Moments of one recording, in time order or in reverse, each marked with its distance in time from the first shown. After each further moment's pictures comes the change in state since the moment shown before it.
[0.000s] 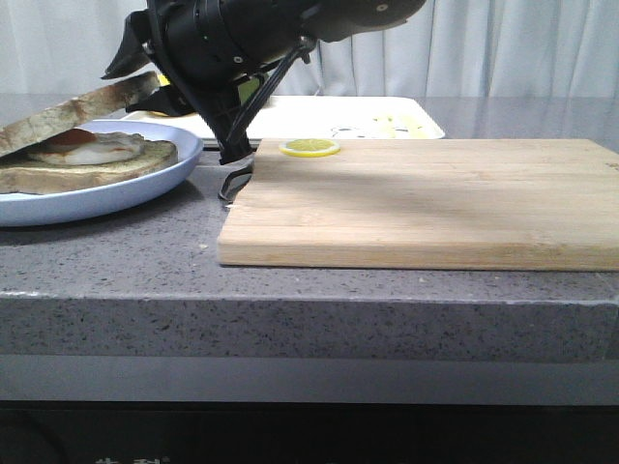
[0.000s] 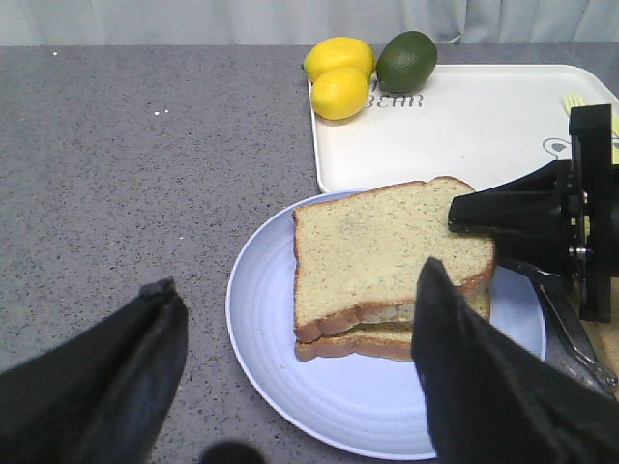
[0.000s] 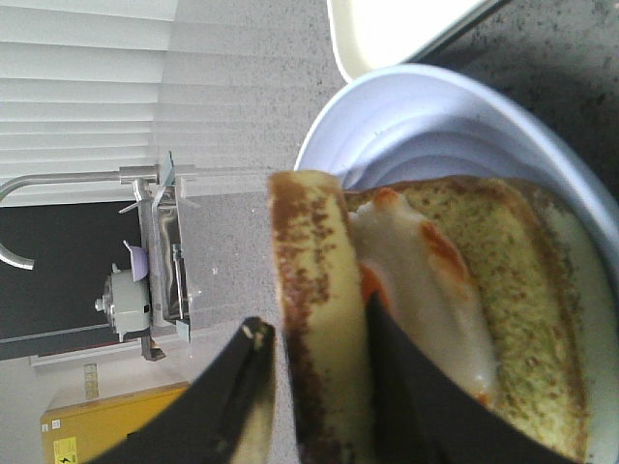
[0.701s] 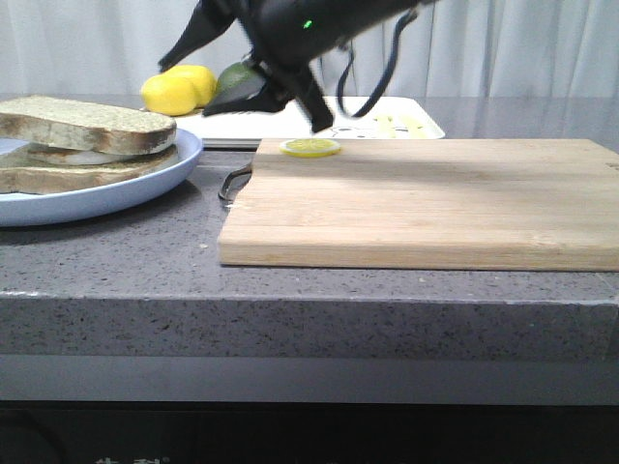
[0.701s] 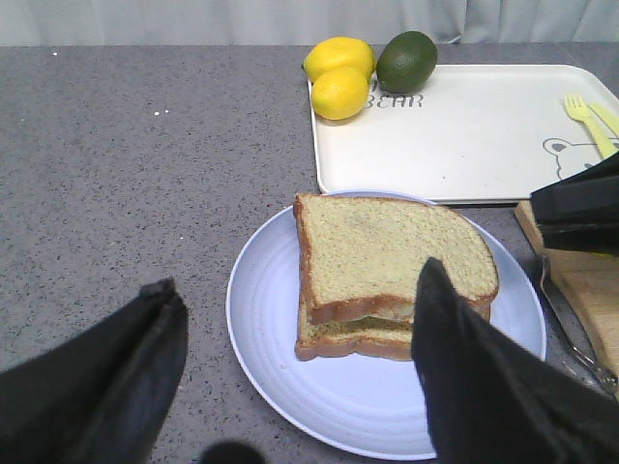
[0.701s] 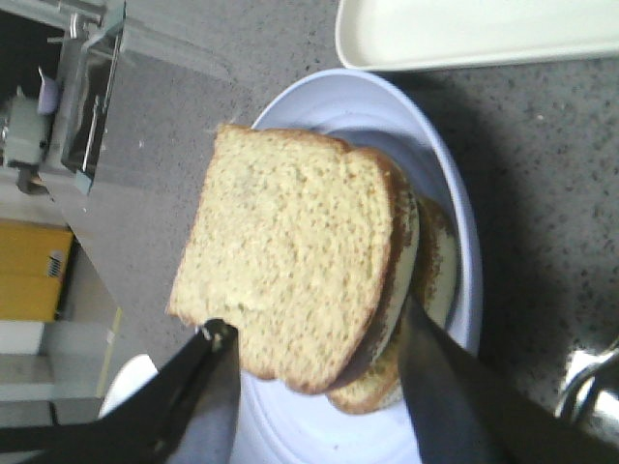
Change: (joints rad) left arm 0.000 0.000 0.000 0.000 0.000 0.000; right arm -0.192 -0.095 0.000 -0.541 0.340 0.000
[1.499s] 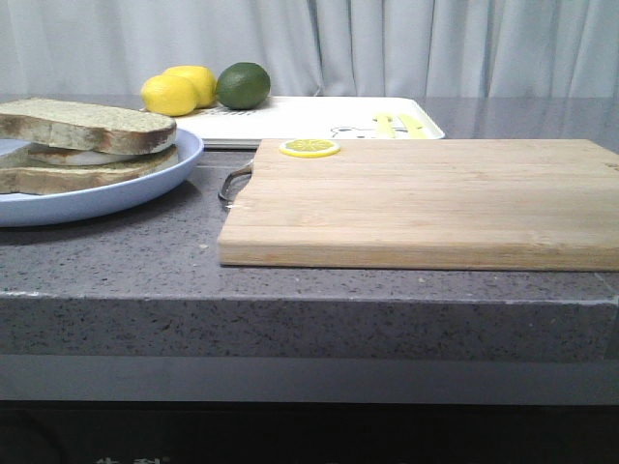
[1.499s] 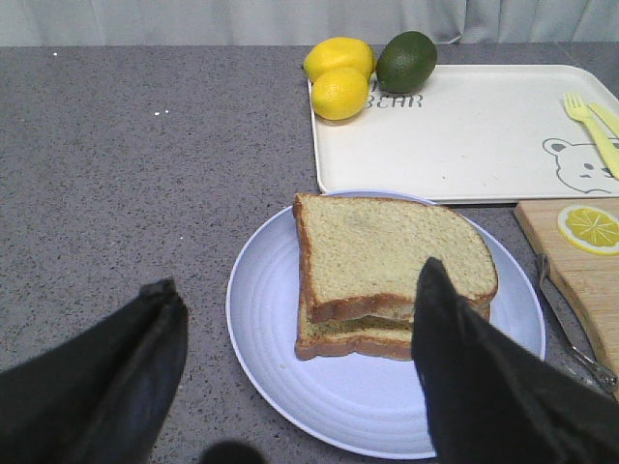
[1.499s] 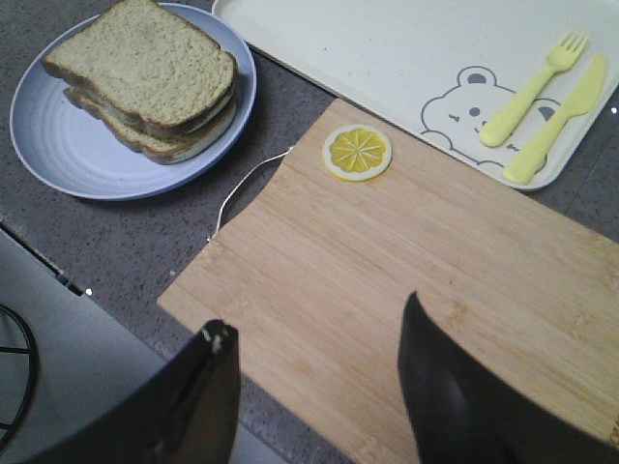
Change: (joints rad) left arm 0.000 0.000 0.000 0.000 0.000 0.000; right arm -0.017 -0.783 0.119 -1.108 0.379 0.349
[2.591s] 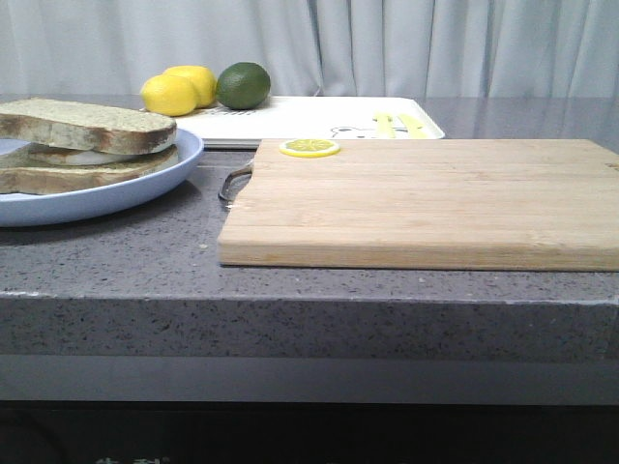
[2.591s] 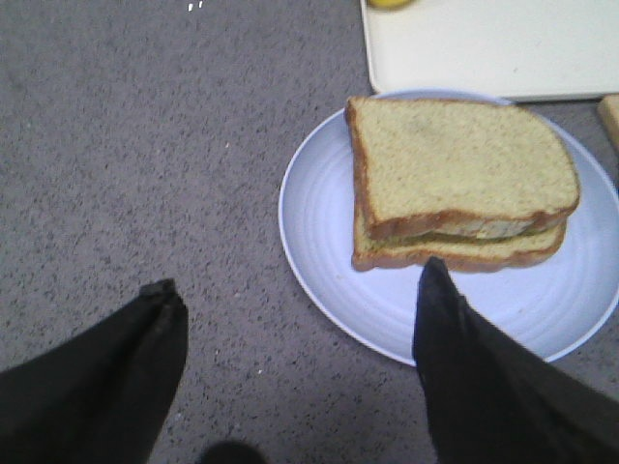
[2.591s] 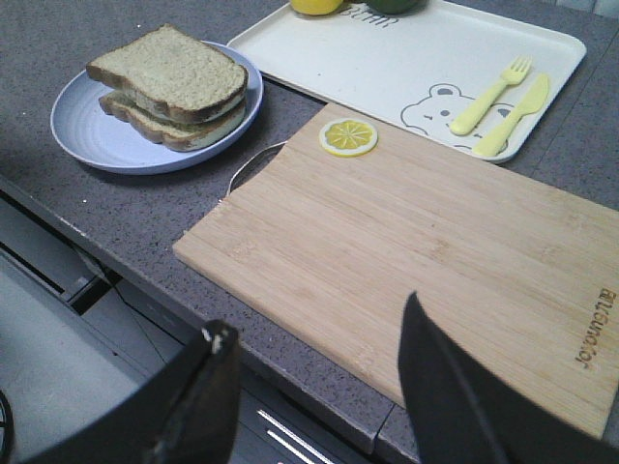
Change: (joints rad) left arm 0.038 0.182 -0.164 0.077 0.270 0.000; right arm 0.000 -0.527 0.463 -0.004 -0.156 0.006
